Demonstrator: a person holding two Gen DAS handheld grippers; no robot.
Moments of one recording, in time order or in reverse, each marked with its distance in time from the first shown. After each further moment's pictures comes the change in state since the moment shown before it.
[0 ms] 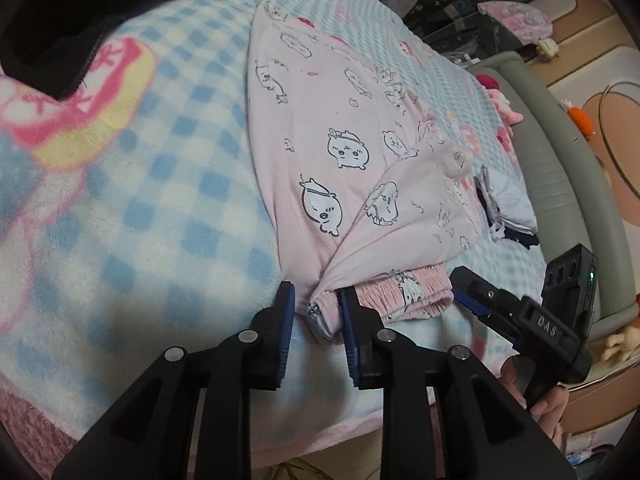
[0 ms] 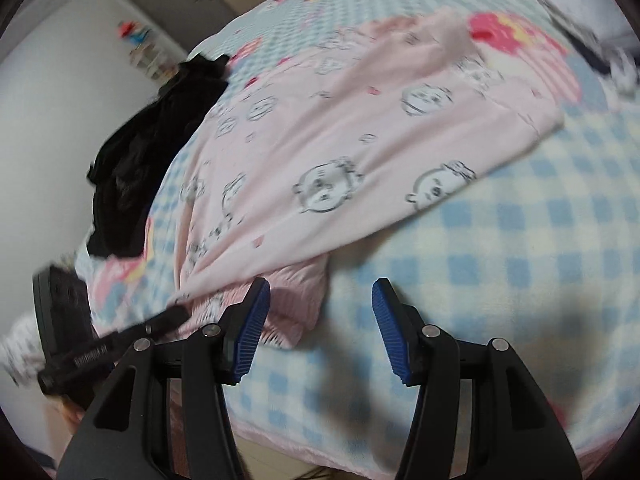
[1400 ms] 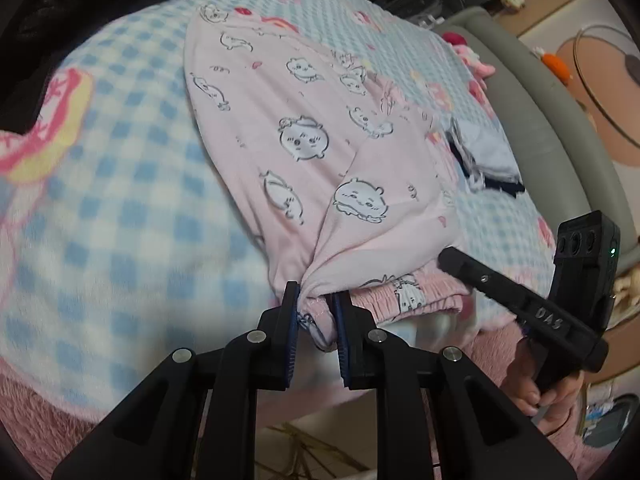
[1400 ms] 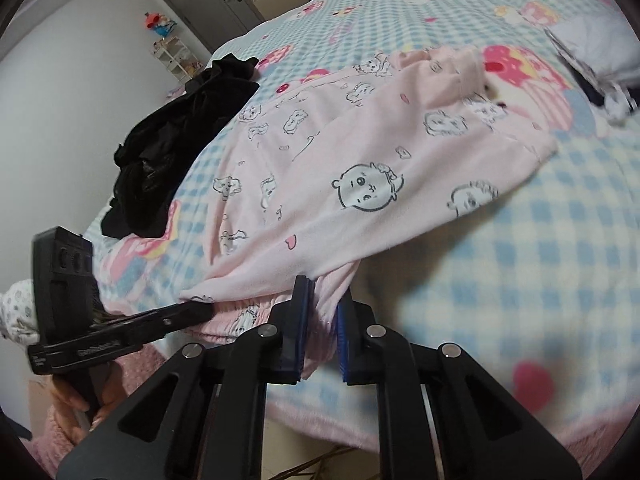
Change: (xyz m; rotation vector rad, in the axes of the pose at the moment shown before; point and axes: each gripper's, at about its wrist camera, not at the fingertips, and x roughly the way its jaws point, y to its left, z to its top) left arm -0.016 -0.033 -0.020 0.159 0.093 -0.024; right arm -0.040 0.020 -0.027 -0.100 -0.045 0.013
